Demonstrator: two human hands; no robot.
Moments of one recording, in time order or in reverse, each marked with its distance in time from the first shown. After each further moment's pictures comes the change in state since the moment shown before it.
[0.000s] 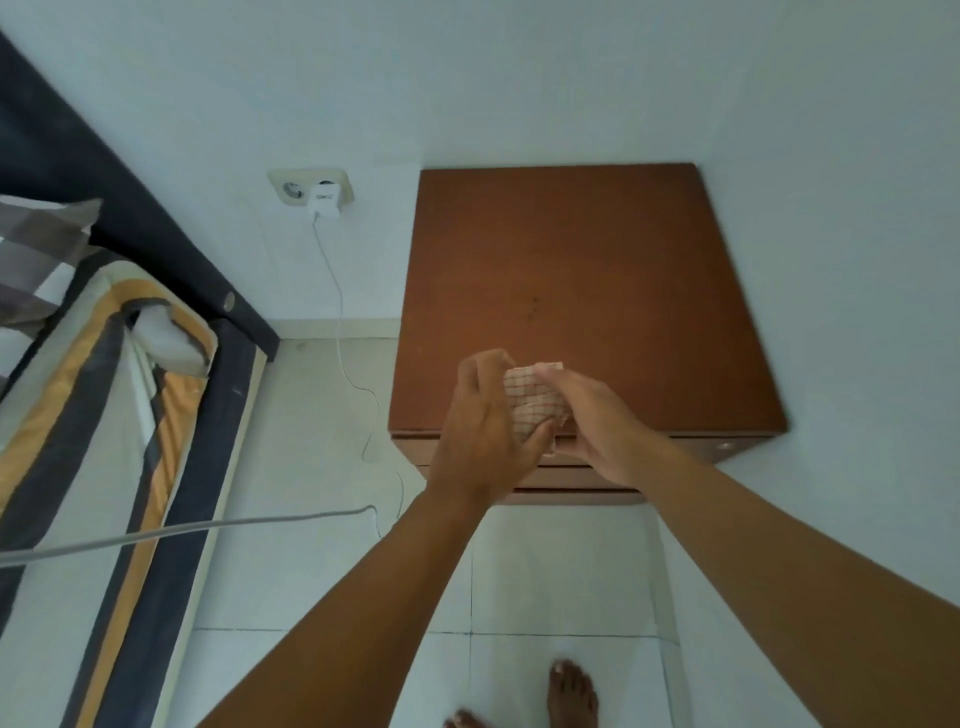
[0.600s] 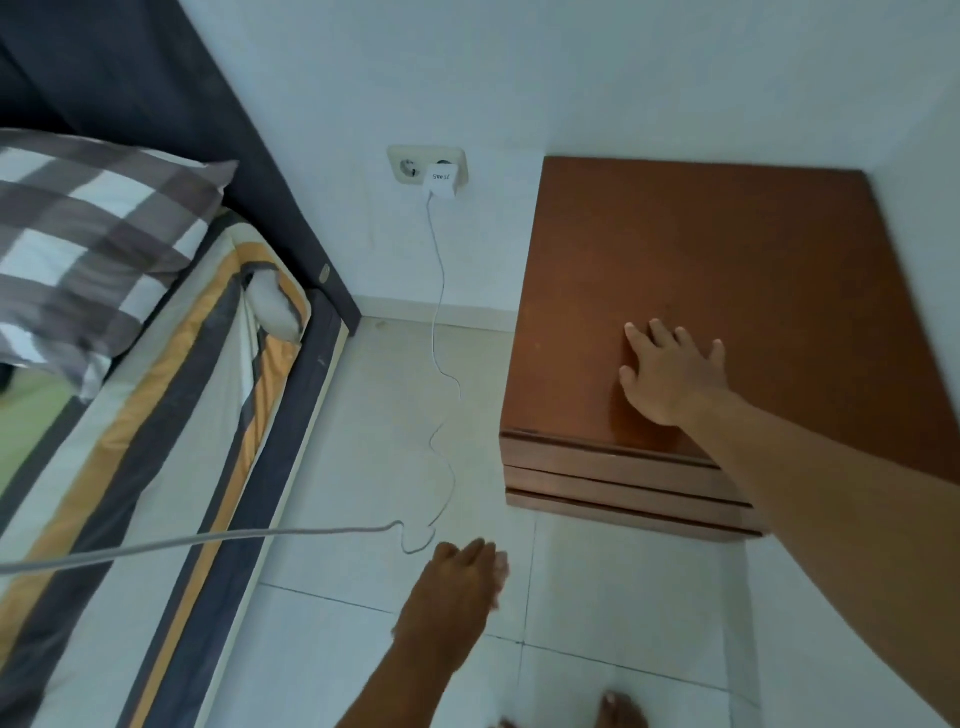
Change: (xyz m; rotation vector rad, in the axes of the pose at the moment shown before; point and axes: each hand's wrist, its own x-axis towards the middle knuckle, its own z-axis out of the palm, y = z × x) left_hand -0.170 -0.159 -0.022 0.561 -0.499 -0.102; right_hand 0.113 -0.016 0.036 -1.661 0.278 -0.073
